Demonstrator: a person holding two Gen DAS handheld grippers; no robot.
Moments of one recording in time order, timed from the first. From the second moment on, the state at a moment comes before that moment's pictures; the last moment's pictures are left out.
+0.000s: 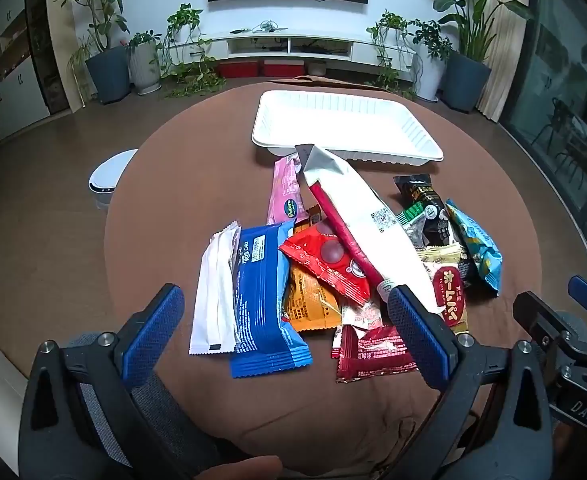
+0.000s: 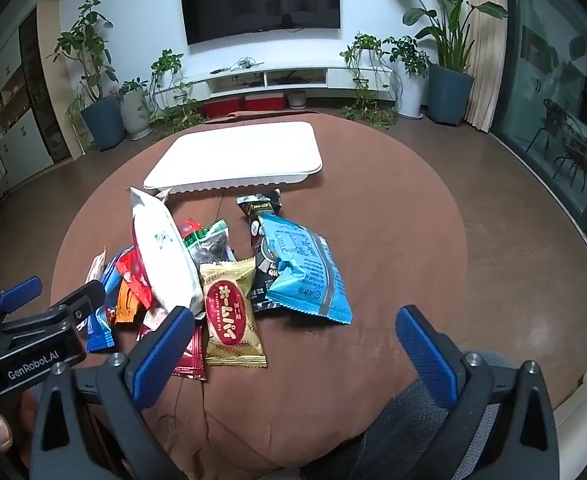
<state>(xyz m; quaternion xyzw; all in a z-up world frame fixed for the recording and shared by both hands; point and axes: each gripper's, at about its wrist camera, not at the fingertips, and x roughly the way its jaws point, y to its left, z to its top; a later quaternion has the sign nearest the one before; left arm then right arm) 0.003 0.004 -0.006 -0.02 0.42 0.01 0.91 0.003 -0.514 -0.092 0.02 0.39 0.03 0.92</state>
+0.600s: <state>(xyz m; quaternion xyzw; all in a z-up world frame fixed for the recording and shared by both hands) 0.003 0.002 -0.008 -0.02 0.42 0.01 0.91 0.009 -0.509 -0.097 0.02 0.40 0.03 0.92</state>
